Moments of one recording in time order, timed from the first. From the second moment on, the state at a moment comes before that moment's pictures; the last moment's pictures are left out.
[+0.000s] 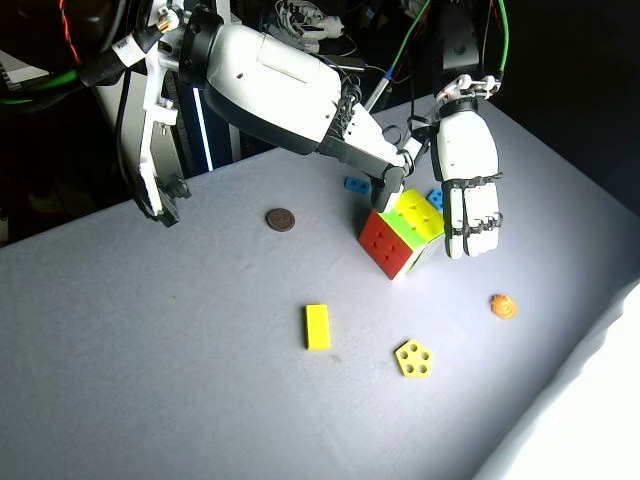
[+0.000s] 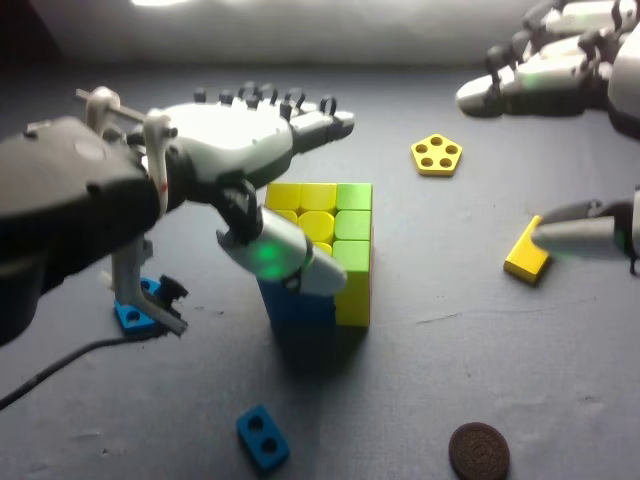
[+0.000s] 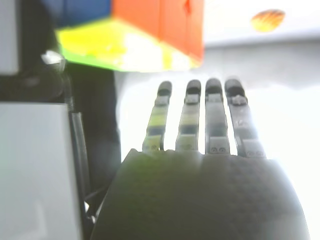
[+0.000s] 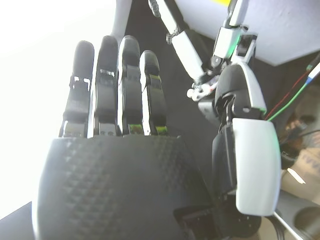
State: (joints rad) left arm 0.31 -1.03 0.90 -1.36 -0.40 2.15; right arm -0.19 -0.53 0.56 -2.98 -0.19 1.82
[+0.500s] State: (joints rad) left arm 0.18 -0.89 0.80 -1.64 -0.40 2.46; right arm -0.26 -0.57 0.64 -2.98 -0.20 1.84
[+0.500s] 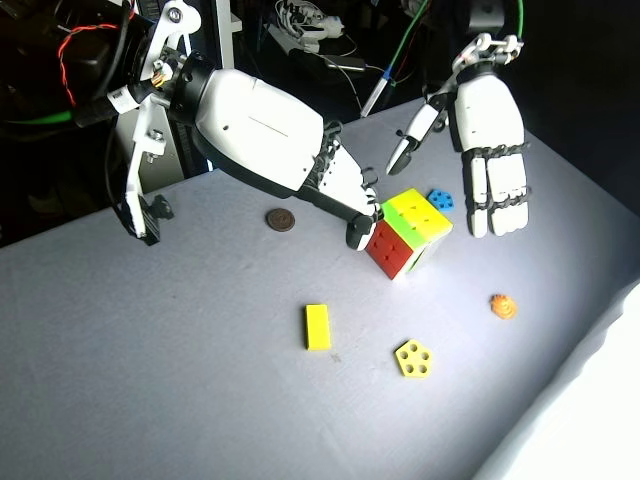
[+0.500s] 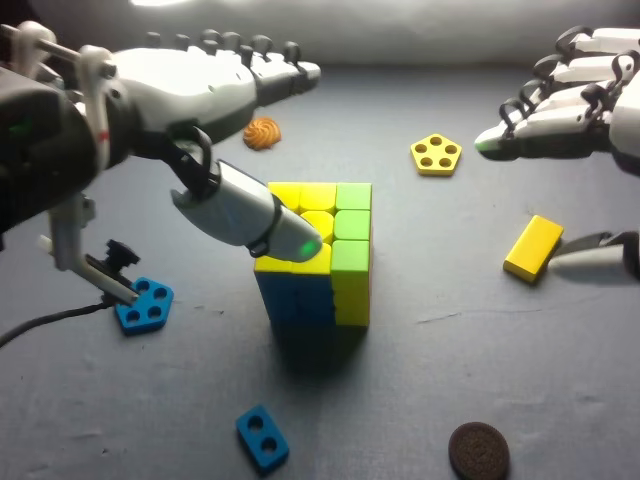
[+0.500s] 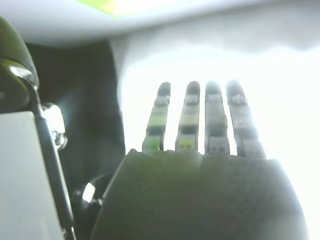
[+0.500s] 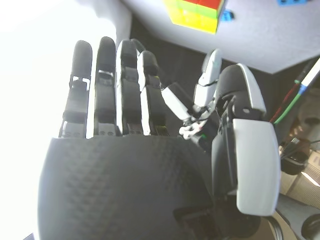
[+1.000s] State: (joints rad) left arm 0.16 -0.82 0.77 -1.68 -0.40 2.46; right arm -0.25 -0.60 0.72 -2.98 -0.17 1.99
